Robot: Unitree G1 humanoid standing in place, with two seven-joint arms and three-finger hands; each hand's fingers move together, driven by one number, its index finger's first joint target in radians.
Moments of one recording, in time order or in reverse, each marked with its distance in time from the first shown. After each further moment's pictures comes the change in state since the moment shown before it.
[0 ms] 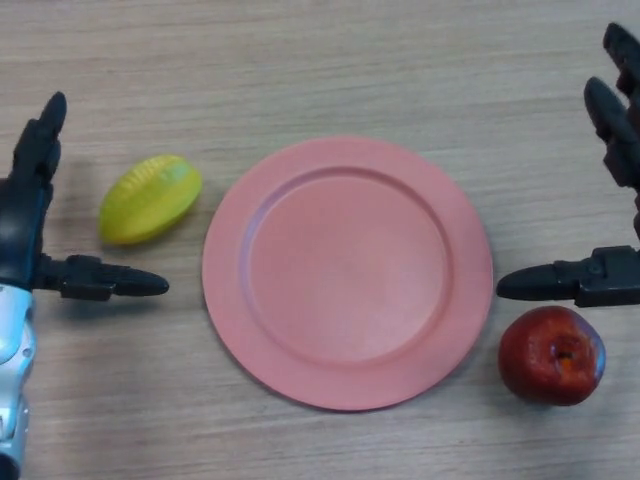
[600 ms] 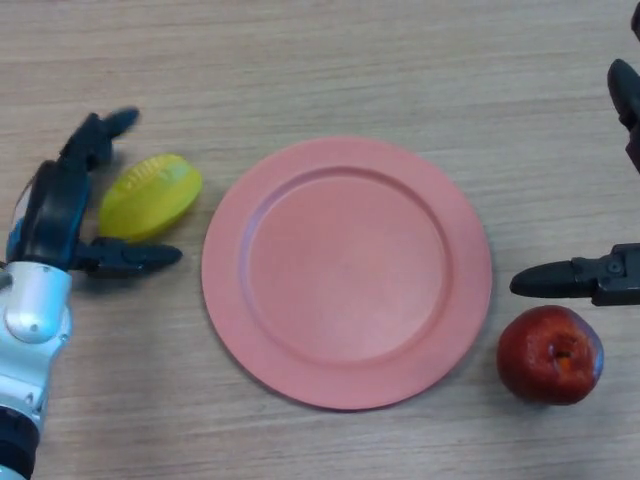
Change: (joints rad) left arm -0.108 0.006 -0.074 0.202 0.387 -0.143 0.289; right arm 0.026 0.000 -0.022 -0.082 0.000 0.034 0.000
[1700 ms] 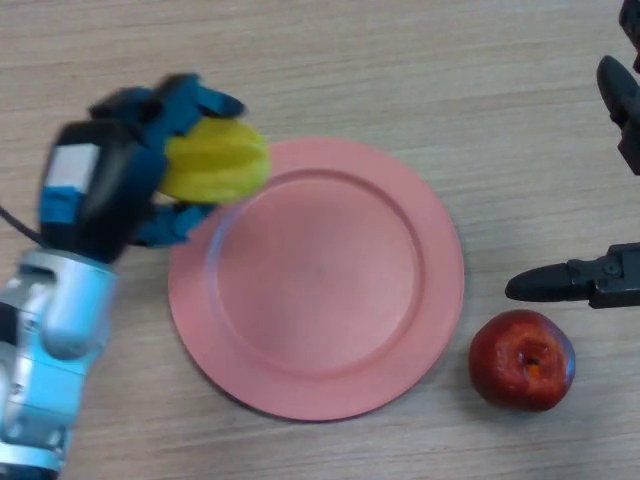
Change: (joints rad) left arm 0.219 -0.082 -0.065 -0.762 0.206 0.165 -0.206; right arm -0.017 0.000 0.003 -0.043 -0.001 0.063 0.028
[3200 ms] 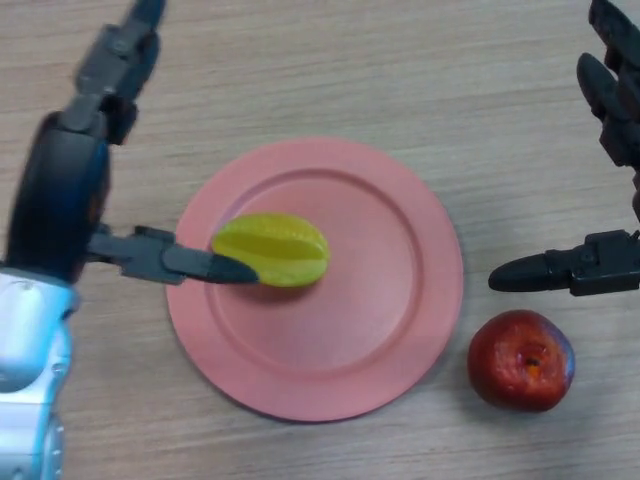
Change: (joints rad) left arm 0.130 -0.039 0.121 -0.414 -0.740 0.335 -0.210; right arm -0.057 -0.005 0.042 0.064 -0.080 0.000 0.012
